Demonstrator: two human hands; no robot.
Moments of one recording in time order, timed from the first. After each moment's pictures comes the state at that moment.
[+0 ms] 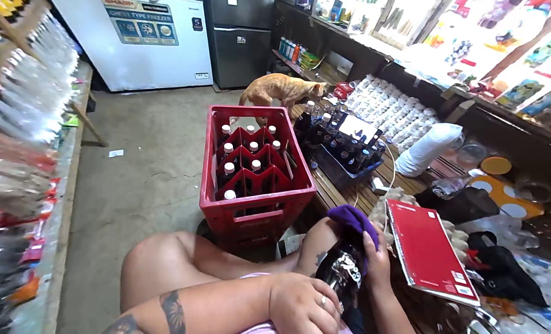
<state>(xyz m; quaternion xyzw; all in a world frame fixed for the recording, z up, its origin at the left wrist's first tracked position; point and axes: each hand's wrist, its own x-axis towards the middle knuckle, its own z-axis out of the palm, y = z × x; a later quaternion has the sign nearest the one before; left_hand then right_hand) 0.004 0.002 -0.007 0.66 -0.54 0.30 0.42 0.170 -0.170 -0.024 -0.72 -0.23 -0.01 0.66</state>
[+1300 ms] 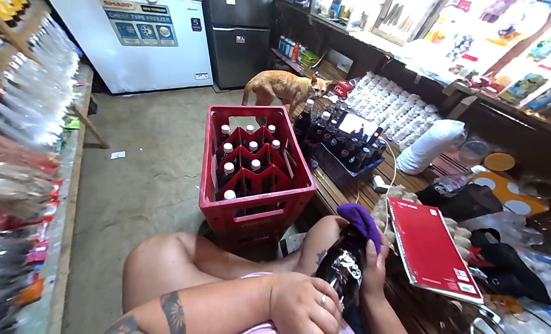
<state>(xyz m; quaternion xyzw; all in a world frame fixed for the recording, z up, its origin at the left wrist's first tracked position) 0.004 0.000 -0.007 0.66 -0.54 0.32 0.41 0.152 -0.172 -0.045 -0.68 -0.22 -0.04 0.70</state>
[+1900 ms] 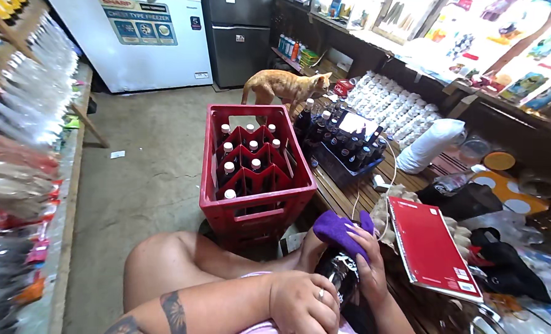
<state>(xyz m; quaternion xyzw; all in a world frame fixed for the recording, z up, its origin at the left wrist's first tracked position) 0.003 0.002 -0.007 0.66 -0.54 0.32 0.42 0.163 -0.179 -0.028 -0.69 -0.53 -0.14 0.48</state>
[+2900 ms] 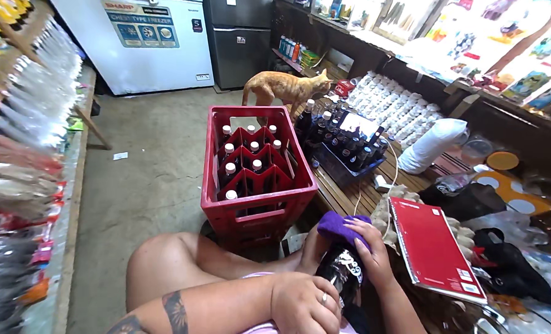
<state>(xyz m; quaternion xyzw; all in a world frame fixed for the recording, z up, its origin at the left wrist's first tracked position) 0.004 0.001 -0.006 0.66 -0.54 0.30 0.42 0.187 -0.175 -0.017 -0.74 -0.51 -0.09 0.43</state>
